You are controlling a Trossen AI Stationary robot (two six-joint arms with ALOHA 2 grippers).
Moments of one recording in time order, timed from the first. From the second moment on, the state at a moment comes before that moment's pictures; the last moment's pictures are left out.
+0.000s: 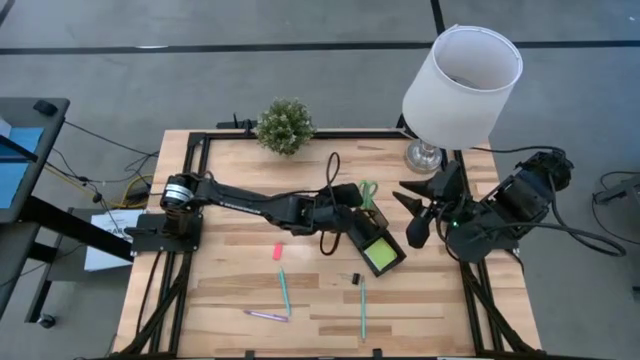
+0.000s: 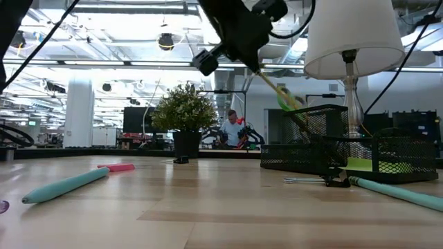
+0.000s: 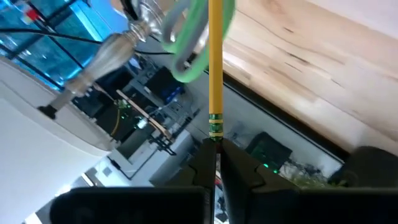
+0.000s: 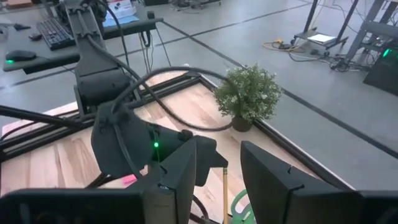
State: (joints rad) left arm -0.12 1.97 1.62 -0.44 -0.90 1.59; right arm 0.66 1.38 1.80 -1.33 1.05 0.83
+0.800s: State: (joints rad) left arm -0.09 2.00 1.62 -0.38 -0.87 1.79; right arm 0.66 1.38 1.80 -1.38 1.00 0.83
